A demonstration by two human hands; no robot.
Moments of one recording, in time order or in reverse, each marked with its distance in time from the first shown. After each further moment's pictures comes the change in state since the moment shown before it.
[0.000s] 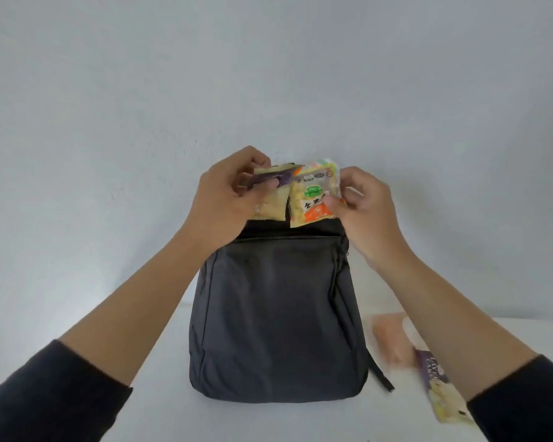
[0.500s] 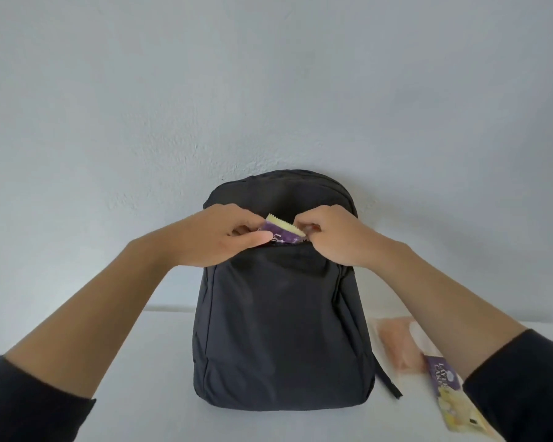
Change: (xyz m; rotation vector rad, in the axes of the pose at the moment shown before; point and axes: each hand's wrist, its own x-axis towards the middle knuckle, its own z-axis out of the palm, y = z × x) left_hand -0.003 -0.016 -0.026 0.444 -0.664 -0.068; right_hand 0.019 0.012 0.014 -0.670 -0.606 0.022
